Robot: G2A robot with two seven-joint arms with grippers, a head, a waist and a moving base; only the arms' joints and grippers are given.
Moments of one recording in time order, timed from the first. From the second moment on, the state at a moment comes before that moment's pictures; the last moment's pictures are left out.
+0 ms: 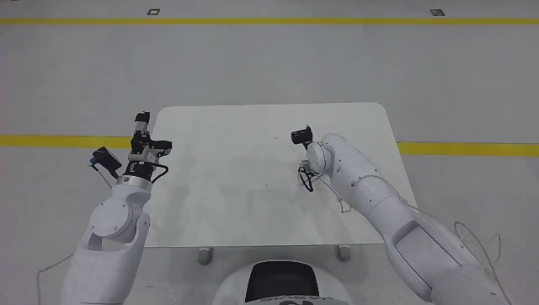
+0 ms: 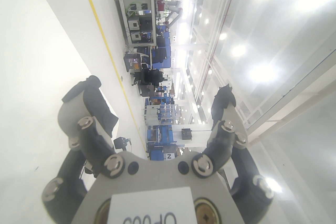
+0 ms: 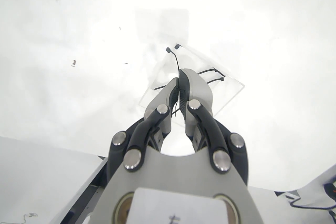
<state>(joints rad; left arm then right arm) 1.73 -1.15 -1.60 -1.80 -0.42 0.00 0.00 -0.84 -1.48 0.77 -0.78 -0.93 0.17 1.00</state>
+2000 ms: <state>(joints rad) 1.73 -1.15 -1.60 -1.80 -0.42 0.00 0.00 -1.19 -1.27 1.26 -1.21 -0.51 -0.34 1.10</state>
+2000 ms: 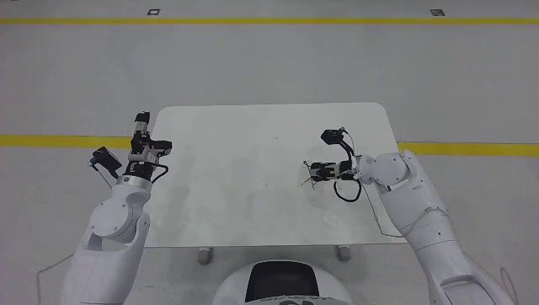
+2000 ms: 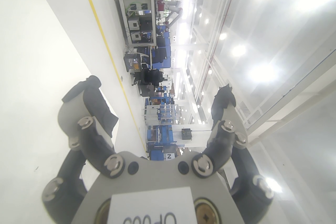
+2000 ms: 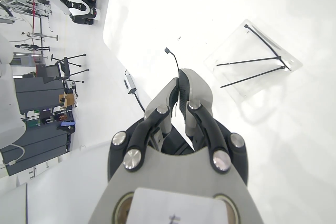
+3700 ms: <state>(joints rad) 1.79 -1.13 -1.54 -1.89 0.16 -0.15 -0.05 -1.28 -1.24 1.31 -1.45 -0.33 0.13 1.10</state>
